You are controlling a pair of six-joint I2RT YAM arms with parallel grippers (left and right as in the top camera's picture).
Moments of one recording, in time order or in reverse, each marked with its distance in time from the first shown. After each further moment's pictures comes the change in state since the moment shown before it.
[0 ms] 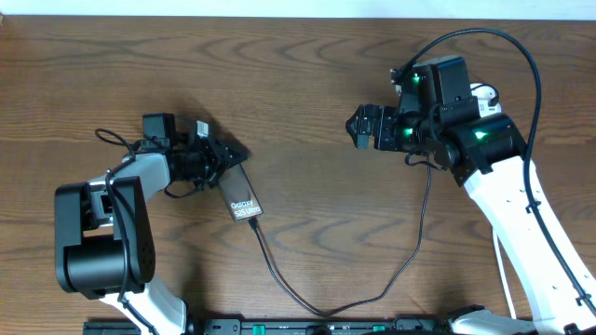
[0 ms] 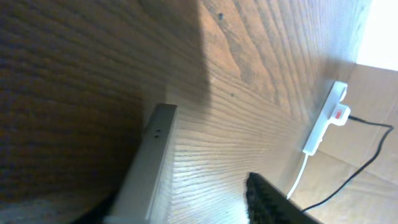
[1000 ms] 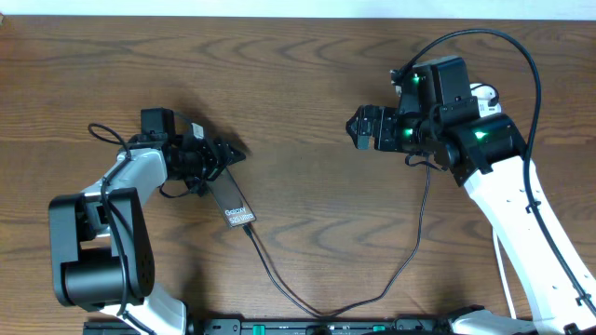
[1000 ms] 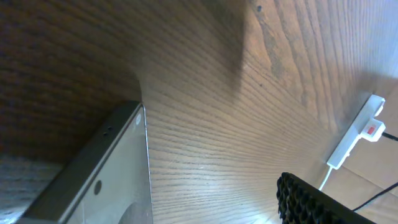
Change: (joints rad) left arm -0.006 -0.055 0.048 -0.206 -0.144 0.006; right arm 0.000 0.000 0.000 -0.007 0.000 0.000
